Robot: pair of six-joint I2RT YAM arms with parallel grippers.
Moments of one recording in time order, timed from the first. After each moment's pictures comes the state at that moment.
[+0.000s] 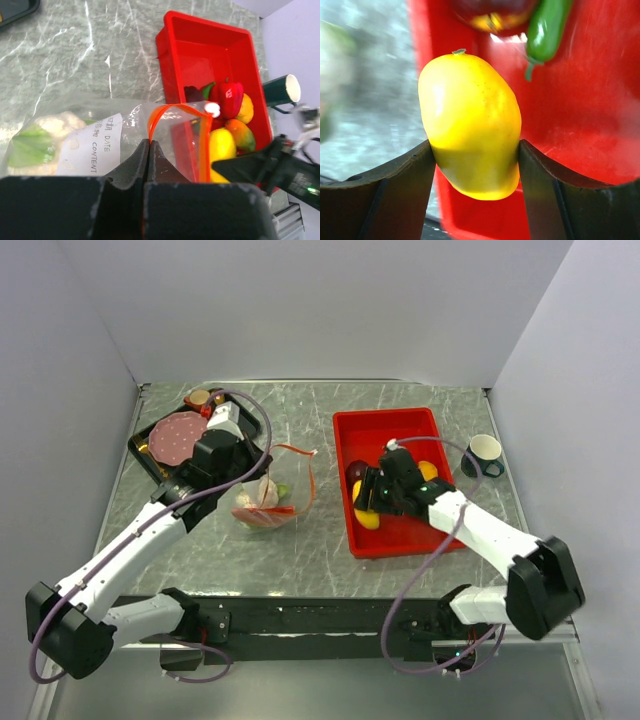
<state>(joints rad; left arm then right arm) -0.55 1.10 0.98 -0.29 -0.13 -0.69 0.53 1.29 0.84 -0.45 0.02 0.62</state>
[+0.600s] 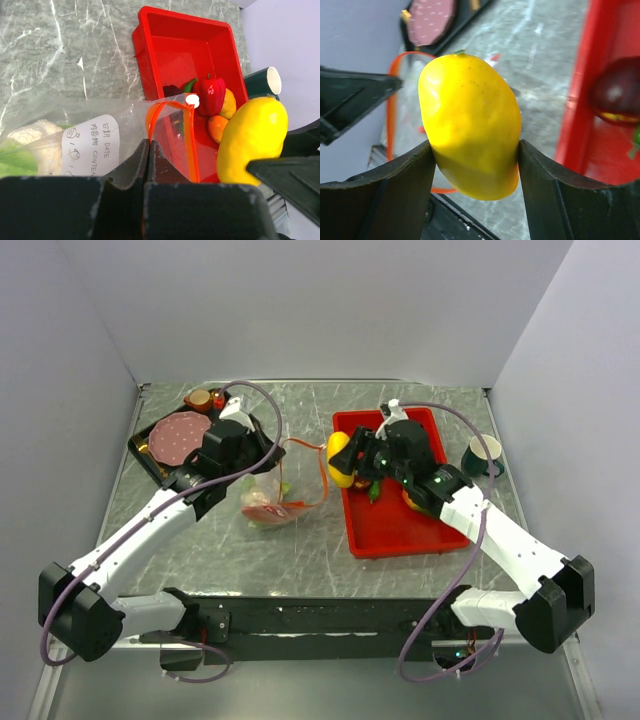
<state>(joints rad) -0.55 1.19 1.04 -0.22 -0.04 -0.70 0.59 1.21 1.06 -0.29 -0.10 0.68</state>
